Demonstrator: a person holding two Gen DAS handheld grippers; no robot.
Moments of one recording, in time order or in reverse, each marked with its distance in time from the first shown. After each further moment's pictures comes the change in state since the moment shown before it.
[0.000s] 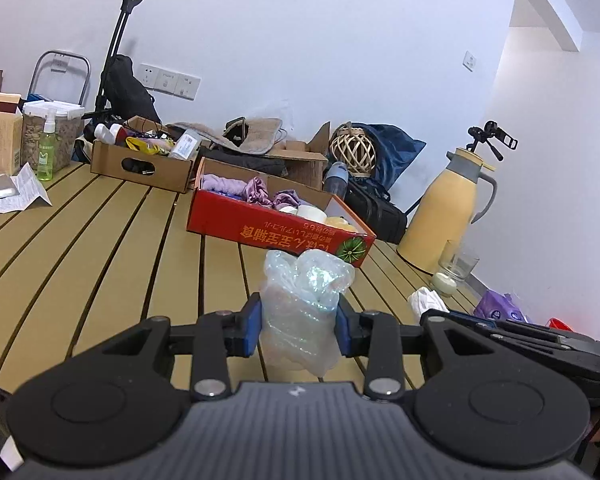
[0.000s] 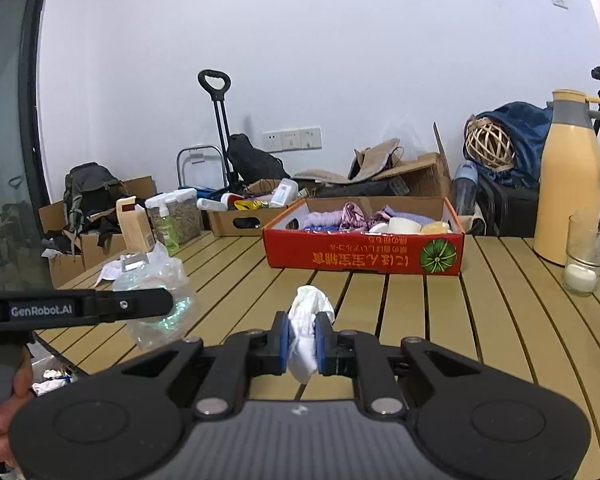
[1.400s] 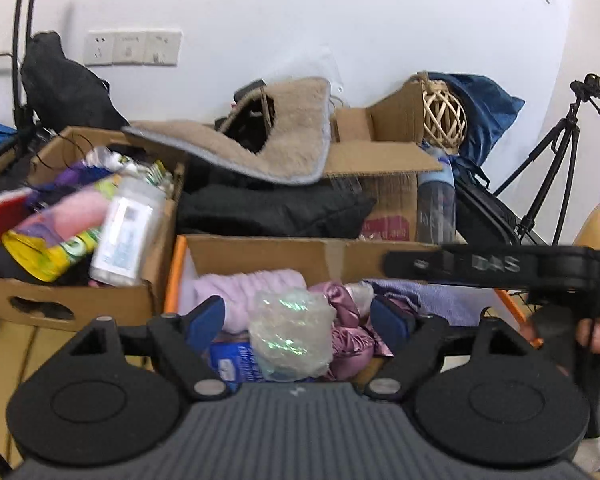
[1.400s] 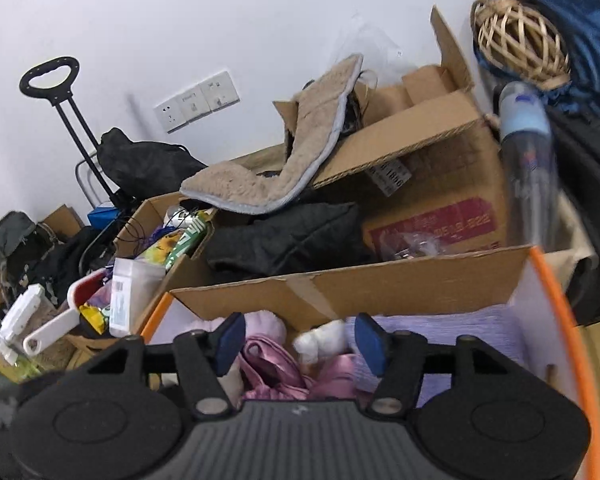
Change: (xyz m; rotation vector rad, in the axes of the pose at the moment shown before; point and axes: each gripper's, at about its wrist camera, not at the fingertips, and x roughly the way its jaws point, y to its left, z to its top) left arm 0.385 0.077 0.200 0.112 0.201 0.112; right arm 0.435 -0.160 0.196 0.263 0.251 -0.005
